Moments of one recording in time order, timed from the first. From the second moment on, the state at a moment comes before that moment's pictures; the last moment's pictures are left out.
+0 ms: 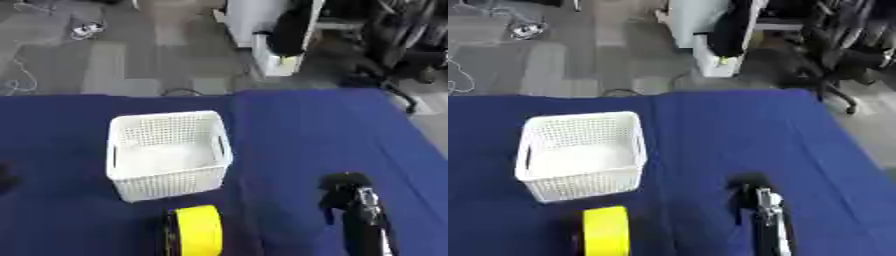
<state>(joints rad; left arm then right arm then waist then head) -0.19 0.27 -0.12 -1.98 -0.10 -0.27 -0.06 0.08 -0.10 -0.03 -1.98 0.08 -0.24 -0.21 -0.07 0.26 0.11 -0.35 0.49</state>
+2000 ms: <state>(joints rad) -0.20 0.27 -0.12 -1.98 -0.11 -0.28 -0.08 -0.13 -0.61 0.21 -1.98 0.83 -0.64 -0.06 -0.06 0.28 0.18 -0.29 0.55</state>
